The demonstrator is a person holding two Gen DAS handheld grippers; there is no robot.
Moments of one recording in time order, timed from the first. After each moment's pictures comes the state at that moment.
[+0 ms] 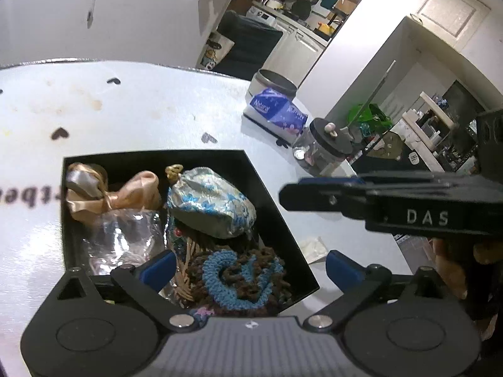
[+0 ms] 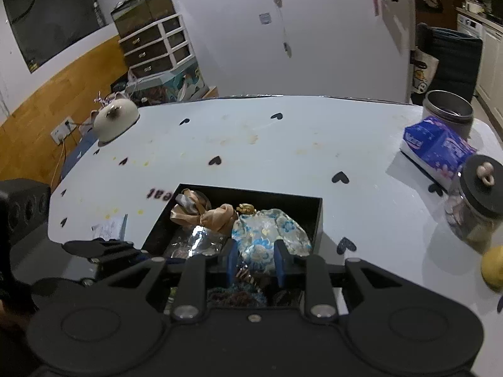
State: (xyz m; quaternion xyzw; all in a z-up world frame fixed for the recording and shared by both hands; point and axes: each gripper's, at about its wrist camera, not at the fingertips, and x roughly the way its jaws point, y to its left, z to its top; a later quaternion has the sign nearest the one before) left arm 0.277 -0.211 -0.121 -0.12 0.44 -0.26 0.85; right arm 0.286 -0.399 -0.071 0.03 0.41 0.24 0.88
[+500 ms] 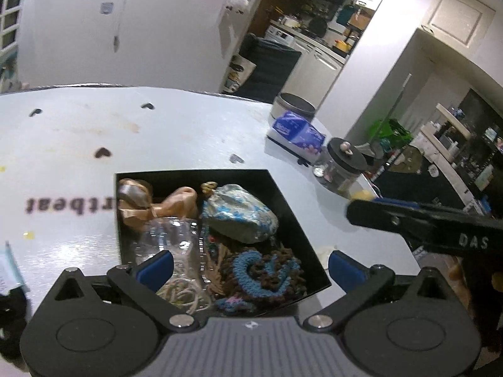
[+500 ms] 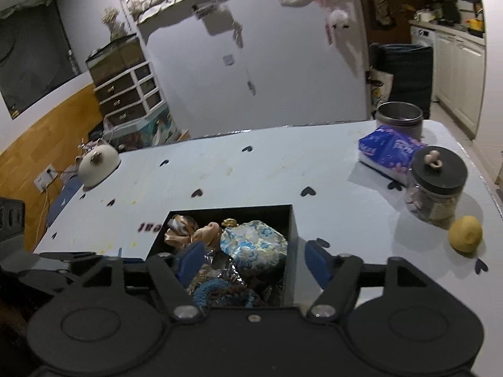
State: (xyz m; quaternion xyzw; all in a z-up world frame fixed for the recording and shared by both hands) left arm 0.245 -0.189 -0.092 -0.10 0.41 -0.21 0.88; right arm 0.232 -0.422 -0.058 0.08 0.34 0.17 0.92
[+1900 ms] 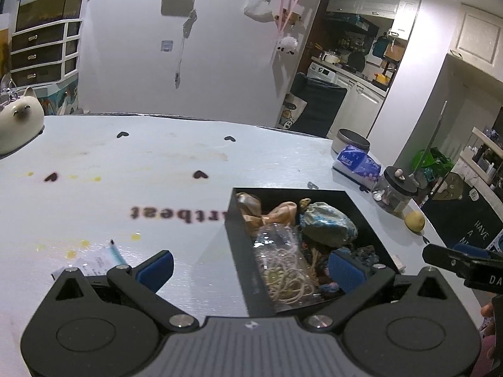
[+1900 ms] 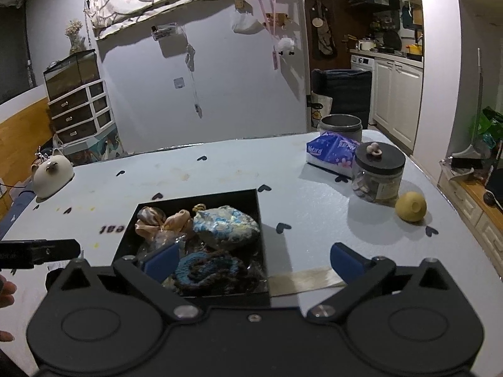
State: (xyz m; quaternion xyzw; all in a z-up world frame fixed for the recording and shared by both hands) left arm 0.193 -0.099 -0.083 -0.08 0.35 -0.11 0.93; right arm 0.162 -0.384 -0.078 0.06 0.30 0.04 0.95
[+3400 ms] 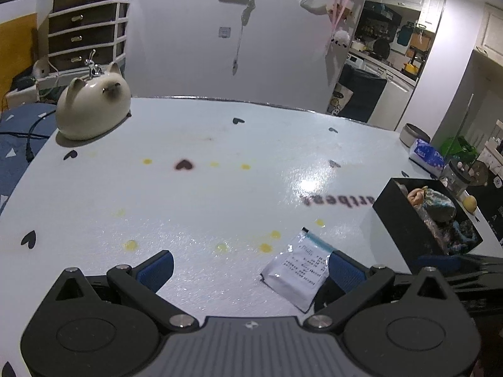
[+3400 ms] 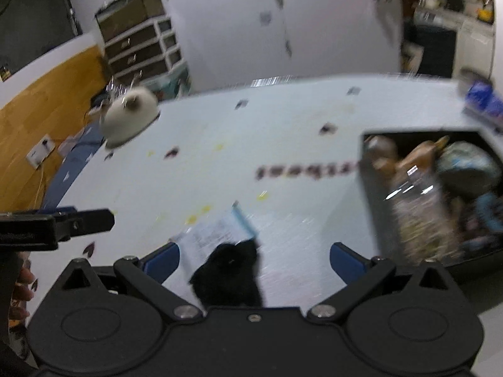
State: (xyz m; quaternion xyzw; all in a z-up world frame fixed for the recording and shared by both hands) left arm 0.203 0.139 -0.099 -0.05 0.38 -0.09 0.92; right arm 0.204 -0.110 -0.120 0.08 0.40 0.14 0.90
